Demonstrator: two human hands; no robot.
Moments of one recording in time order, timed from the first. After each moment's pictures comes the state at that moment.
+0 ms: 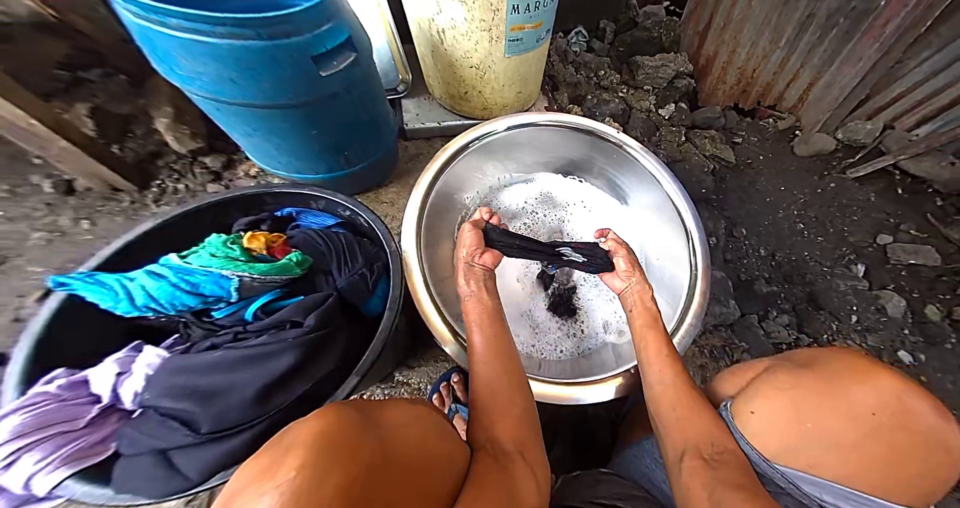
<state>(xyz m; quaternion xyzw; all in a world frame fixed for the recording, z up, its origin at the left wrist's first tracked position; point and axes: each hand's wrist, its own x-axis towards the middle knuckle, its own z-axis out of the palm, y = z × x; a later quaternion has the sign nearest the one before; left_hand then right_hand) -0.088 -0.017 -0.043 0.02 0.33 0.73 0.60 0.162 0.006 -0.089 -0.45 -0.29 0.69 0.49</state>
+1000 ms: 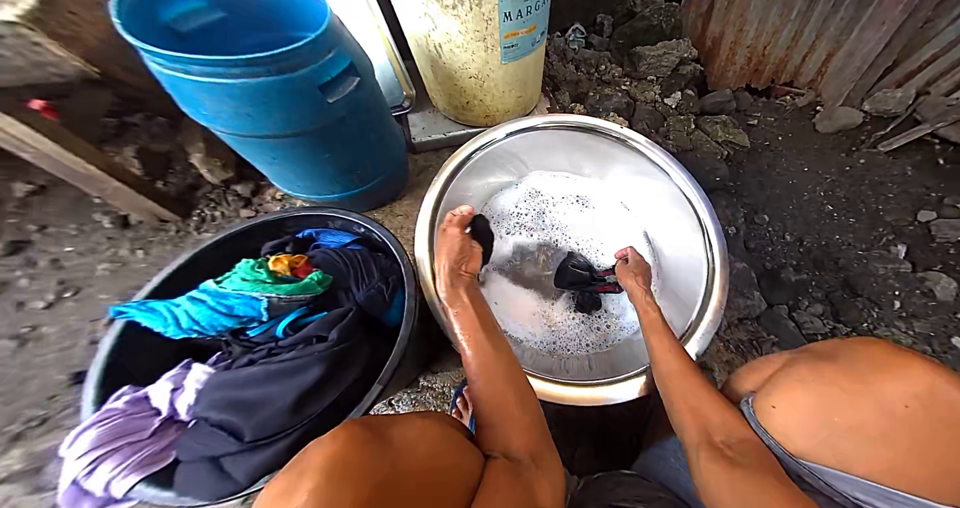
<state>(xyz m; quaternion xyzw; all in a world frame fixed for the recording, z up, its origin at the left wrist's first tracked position) -0.114 -0.047 -0.001 0.23 0.53 0.68 0.46 0.177 0.004 -0.116 -0.74 -0.53 0.37 0.15</state>
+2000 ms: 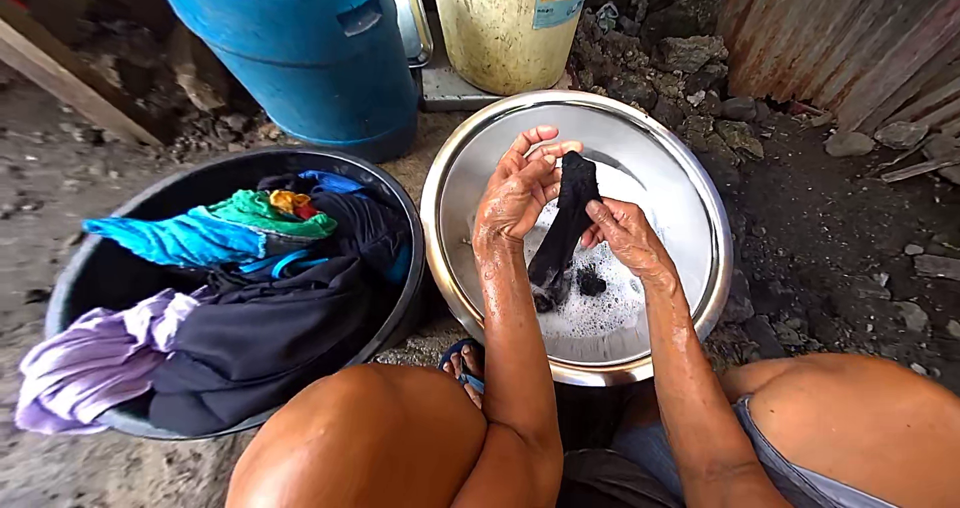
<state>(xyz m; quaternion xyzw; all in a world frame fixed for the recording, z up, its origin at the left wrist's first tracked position) -0.077 -0.039 0.058 0.33 0.25 0.66 0.62 0.121 -0.027 0.022 -0.37 -0.73 0.47 0.34</state>
